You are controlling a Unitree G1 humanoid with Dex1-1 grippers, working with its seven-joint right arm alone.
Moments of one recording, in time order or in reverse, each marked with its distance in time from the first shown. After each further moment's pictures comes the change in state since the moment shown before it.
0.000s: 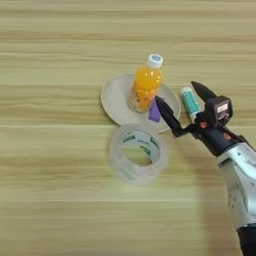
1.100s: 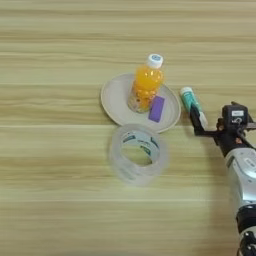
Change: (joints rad) arm -0.198 -0.035 -0.122 0.564 -0.177 -0.162 -0.343
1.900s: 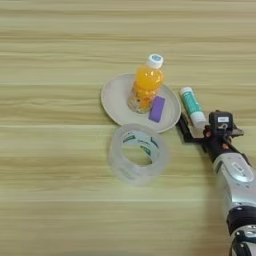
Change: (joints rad) arm -0.016 0.033 0.036 0.113 -0.002 -0.020 0.021
